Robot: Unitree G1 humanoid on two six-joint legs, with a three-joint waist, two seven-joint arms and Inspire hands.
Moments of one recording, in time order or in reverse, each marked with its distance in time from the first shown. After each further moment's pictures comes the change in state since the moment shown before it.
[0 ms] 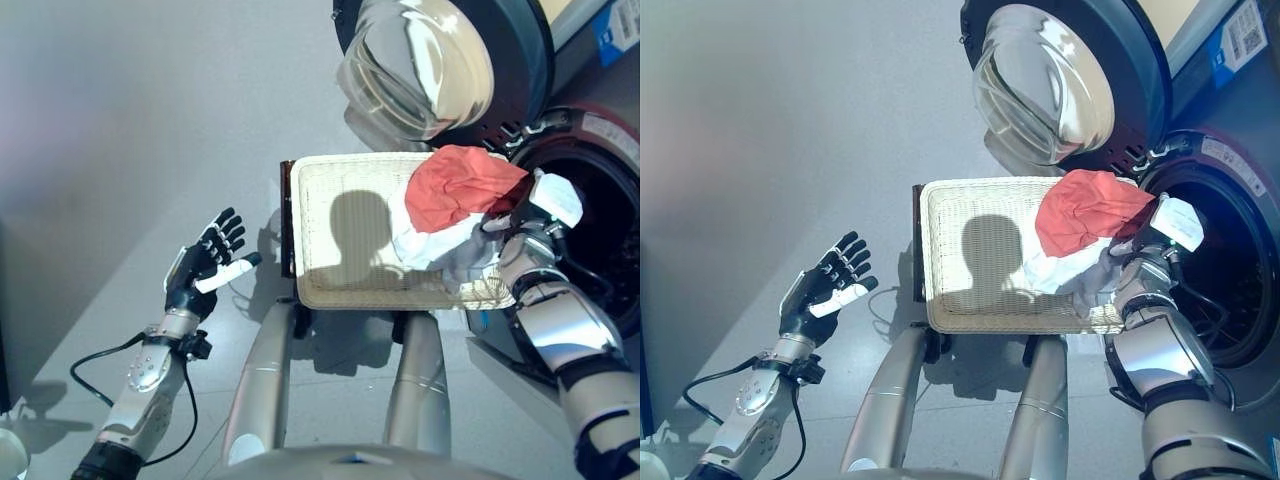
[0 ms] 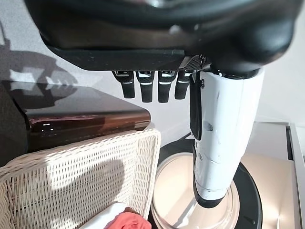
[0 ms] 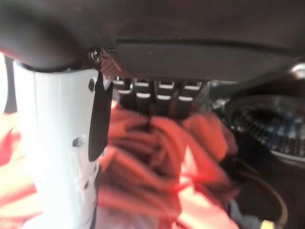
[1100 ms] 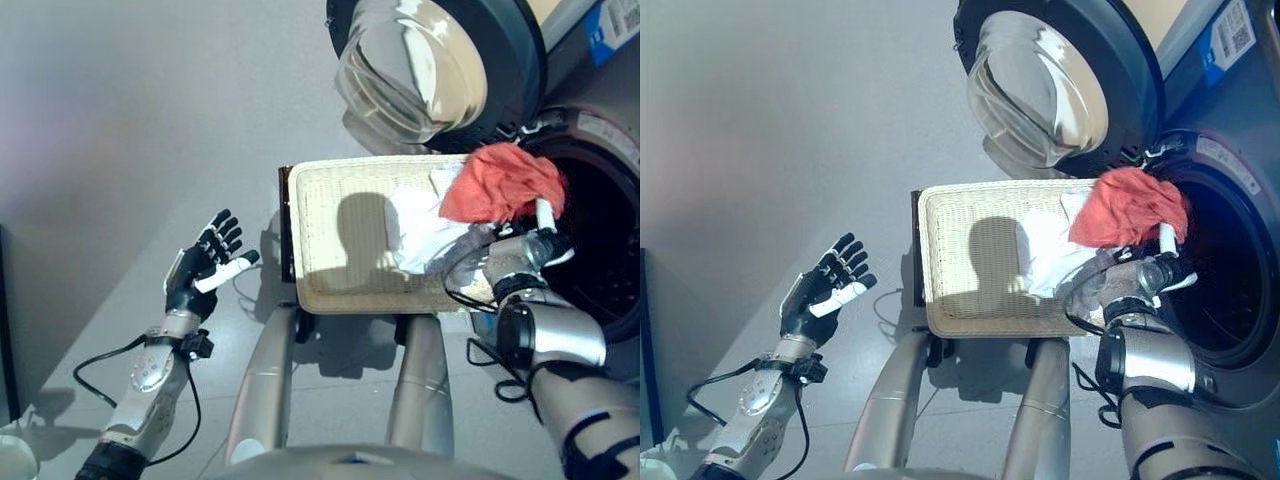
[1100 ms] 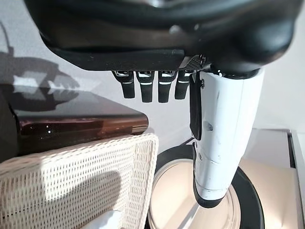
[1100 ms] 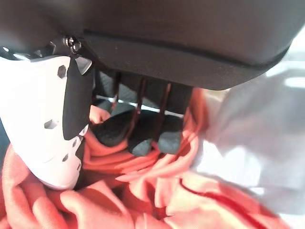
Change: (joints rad) left arm 0.000 -0.023 -0.010 0.001 -0.044 0.012 0.051; right arm 0.081 0.174 -0.772 -0.187 1.407 -0.506 0.025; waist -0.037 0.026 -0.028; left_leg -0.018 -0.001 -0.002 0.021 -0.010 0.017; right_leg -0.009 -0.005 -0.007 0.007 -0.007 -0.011
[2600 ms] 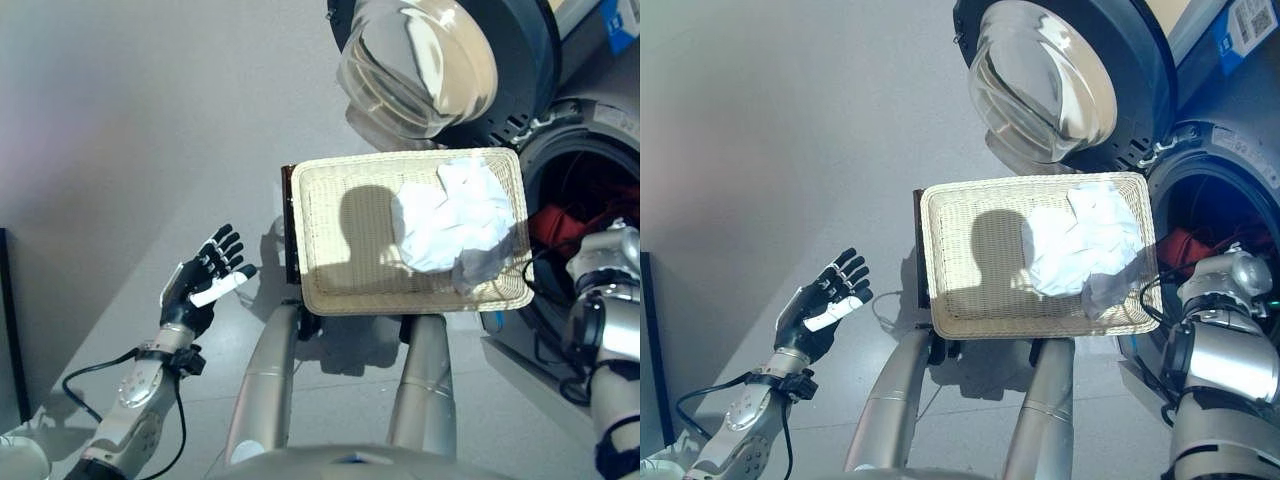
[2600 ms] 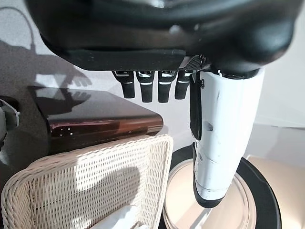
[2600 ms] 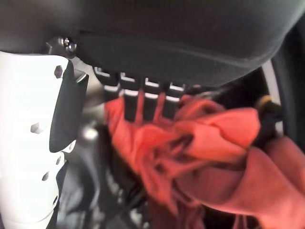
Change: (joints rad) left arm 0.076 0.098 -0.043 -0.045 -0.048 -0.013 -0.022; right arm -0.027 -0.323 0.160 0.074 -0.351 0.071 -0.208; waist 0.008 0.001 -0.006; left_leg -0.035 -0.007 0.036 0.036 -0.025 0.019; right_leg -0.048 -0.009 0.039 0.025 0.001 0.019
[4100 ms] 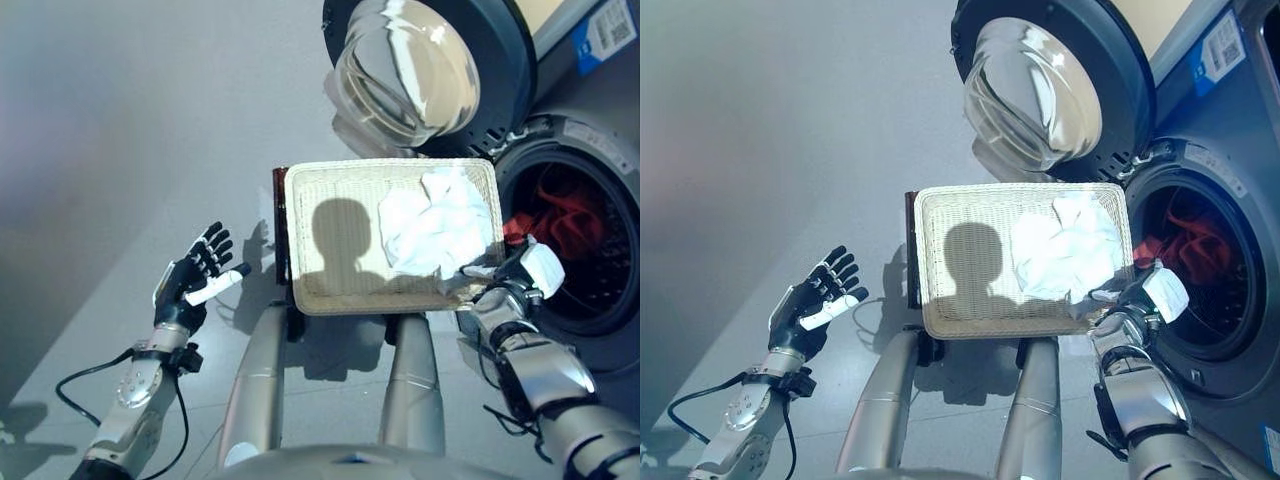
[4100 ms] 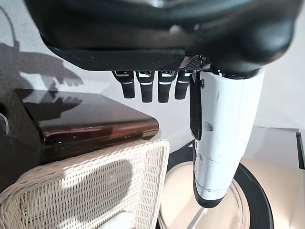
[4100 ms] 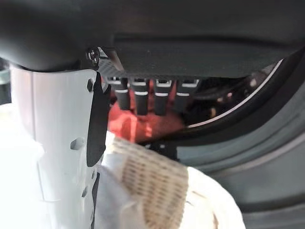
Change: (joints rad) left arm 0.001 -0.046 0.066 0.035 0.086 -0.001 0.016; right arm 0.212 0.273 0.324 0.051 -0.890 0.413 0.026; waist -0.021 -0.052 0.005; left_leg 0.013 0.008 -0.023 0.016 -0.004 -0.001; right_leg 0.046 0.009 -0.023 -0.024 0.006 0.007
